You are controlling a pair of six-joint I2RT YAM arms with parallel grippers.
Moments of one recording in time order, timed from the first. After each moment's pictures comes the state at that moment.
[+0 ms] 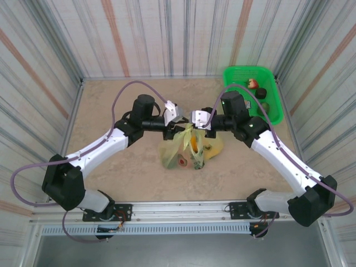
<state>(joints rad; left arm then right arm) -0.61 1.43 1.06 -0.05 0.80 0.31 0.56 1.22 1.16 -0.50 -0.58 -0.90</state>
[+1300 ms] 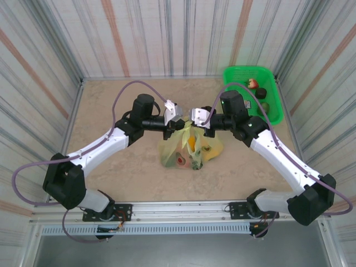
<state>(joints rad) -0.60 1.44 1.06 -0.03 0.86 0.28 0.56 1.23 1.16 -0.48 -0.58 -0.84</state>
